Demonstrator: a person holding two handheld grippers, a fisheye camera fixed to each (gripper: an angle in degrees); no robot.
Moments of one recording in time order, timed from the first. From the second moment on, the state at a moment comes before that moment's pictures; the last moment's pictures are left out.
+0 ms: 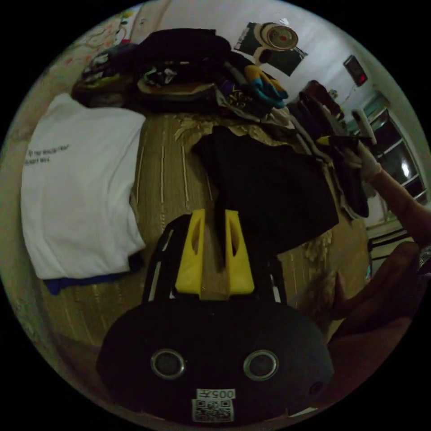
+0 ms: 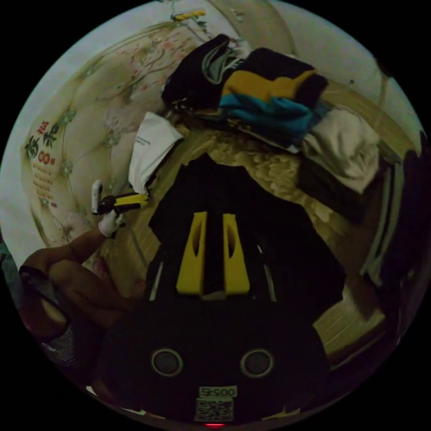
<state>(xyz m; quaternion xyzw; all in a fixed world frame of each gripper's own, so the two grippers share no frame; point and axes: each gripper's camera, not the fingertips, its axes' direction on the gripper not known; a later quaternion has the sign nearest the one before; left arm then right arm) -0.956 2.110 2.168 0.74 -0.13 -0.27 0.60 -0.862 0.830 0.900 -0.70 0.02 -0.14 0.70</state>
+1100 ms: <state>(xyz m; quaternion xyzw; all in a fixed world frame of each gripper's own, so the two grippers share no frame) -0.841 1.949 2.111 0.72 -0.09 -0.10 0.68 -1.012 1.040 1.074 -0.74 0.19 -0.29 0.57</state>
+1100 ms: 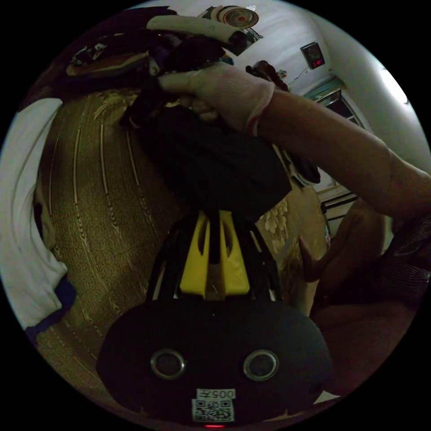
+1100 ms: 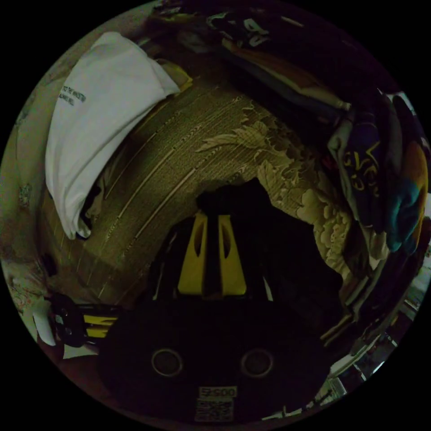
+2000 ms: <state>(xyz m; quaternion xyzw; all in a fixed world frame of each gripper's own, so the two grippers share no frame) -0.554 1.556 1.902 0.56 -0.19 -0.07 0.80 -0.585 0.668 0.623 -0.70 0.15 0.22 0.67</state>
